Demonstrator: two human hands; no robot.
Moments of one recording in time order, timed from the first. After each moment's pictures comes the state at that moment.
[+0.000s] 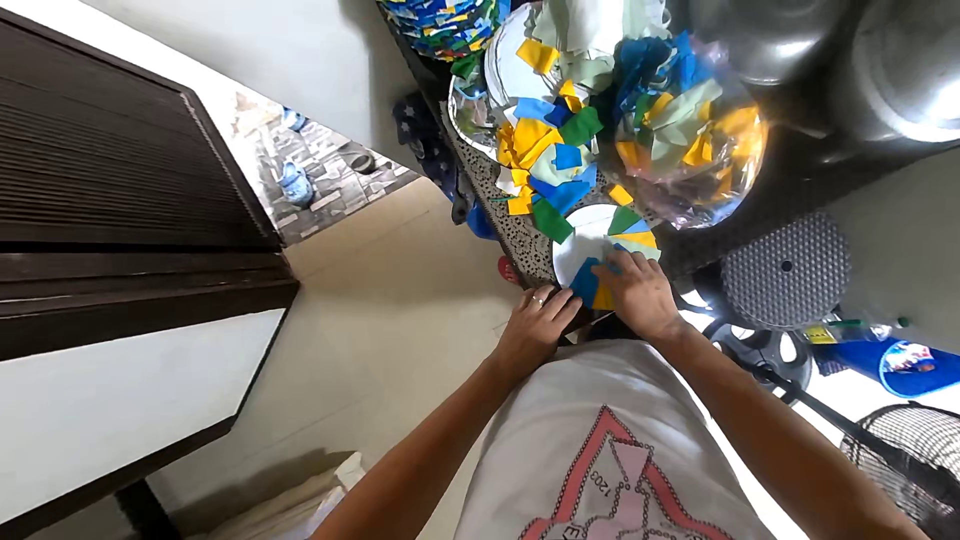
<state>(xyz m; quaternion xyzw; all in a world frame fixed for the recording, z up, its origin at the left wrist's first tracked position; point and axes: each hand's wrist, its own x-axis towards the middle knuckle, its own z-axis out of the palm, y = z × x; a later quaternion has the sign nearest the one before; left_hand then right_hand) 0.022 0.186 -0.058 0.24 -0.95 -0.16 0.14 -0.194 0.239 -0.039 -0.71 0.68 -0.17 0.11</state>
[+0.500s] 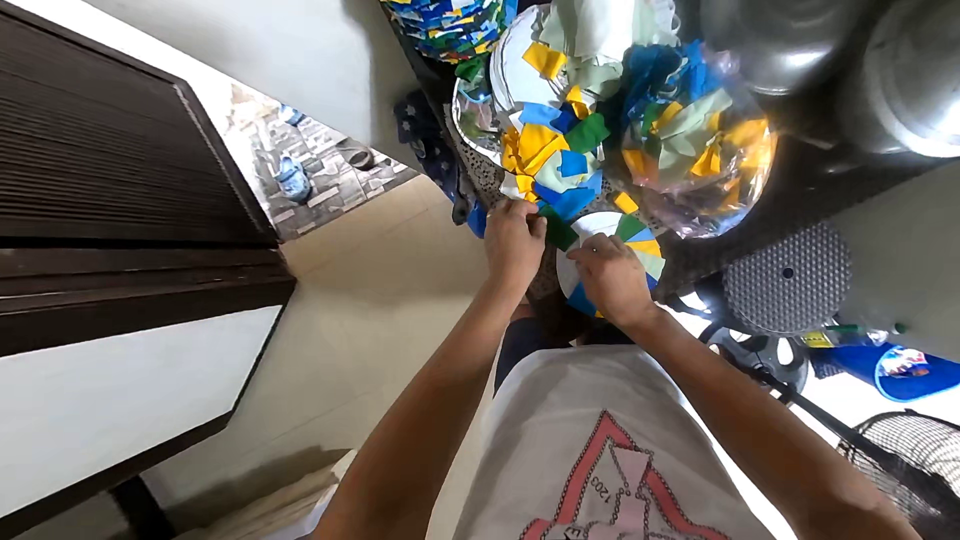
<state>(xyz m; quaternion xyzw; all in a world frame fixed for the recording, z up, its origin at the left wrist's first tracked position) -0.037 0.067 -0.020 0.57 -0.75 -0.32 0.08 -0.166 0.183 -0.015 -0.63 0.71 -0.22 0.21</state>
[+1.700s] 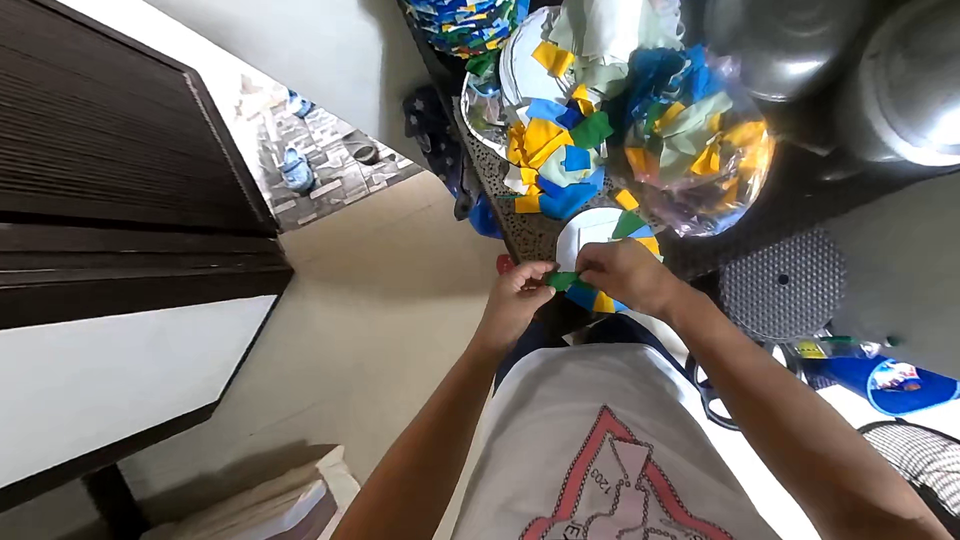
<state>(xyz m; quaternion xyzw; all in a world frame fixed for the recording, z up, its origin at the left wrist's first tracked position) 0.013 0.149 -0.005 0.51 -0.53 -0.65 0.17 -0.199 0.177 0.040 -0.63 0.61 -0.13 0.46</state>
